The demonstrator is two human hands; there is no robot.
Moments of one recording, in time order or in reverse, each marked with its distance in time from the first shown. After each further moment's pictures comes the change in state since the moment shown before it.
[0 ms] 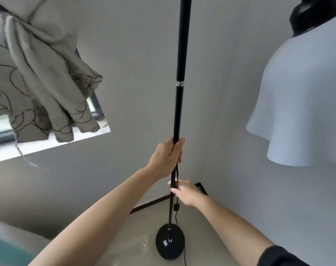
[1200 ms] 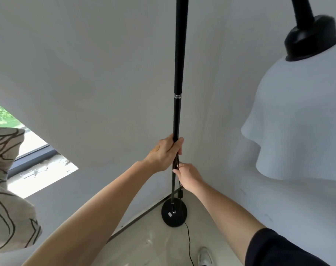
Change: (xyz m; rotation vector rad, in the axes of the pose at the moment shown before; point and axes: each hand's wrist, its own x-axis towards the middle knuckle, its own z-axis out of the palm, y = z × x) left_hand 0.179 -0.056 0.012 0.073 -0.377 -0.034; right_hand 0.159 0.014 -0.070 -0.021 0.337 0.099
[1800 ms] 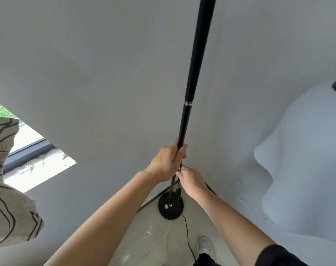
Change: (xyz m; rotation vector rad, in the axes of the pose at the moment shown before) left_hand -0.034 -0.016 0.025 0.053 -0.053 0.081; right_hand -0.037 0.016 0.026 -0.044 0.111 -0.006
